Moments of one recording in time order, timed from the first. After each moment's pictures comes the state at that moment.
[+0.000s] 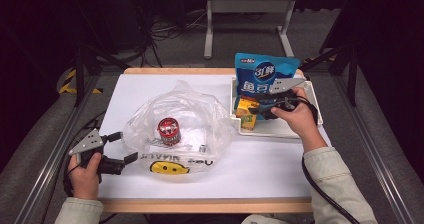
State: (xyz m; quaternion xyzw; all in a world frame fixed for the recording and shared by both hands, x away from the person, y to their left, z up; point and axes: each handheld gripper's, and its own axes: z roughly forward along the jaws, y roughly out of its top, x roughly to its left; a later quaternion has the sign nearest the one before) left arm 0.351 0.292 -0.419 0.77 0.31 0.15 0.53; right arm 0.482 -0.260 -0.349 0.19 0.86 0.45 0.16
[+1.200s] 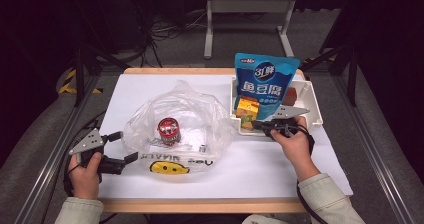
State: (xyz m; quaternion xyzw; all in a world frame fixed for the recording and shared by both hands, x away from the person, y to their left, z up) left arm 0.351 0.292 -0.418 0.78 0.30 0.15 0.53; right arm 0.428 -0.261 -0.409 0.28 0.82 0.48 0.16
